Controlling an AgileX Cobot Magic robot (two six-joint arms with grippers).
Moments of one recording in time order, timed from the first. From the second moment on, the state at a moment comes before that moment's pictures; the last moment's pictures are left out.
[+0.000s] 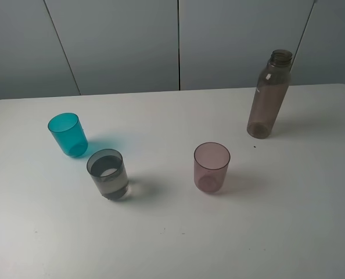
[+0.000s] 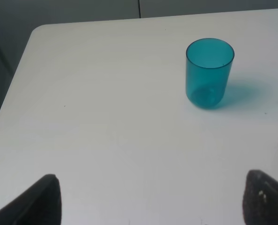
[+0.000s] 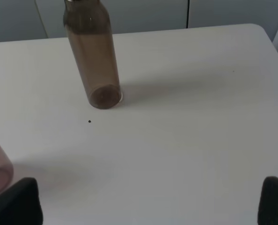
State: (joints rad) left arm -0.02 0.00 -0.51 0.07 1.08 -0.02; right arm 0.06 0.00 -0.51 -0.06 1.10 0.11
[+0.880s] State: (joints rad) left arm -0.02 0.00 -0.51 0.07 1.08 -0.02; right arm 0.06 0.00 -0.51 -0.06 1.10 0.11
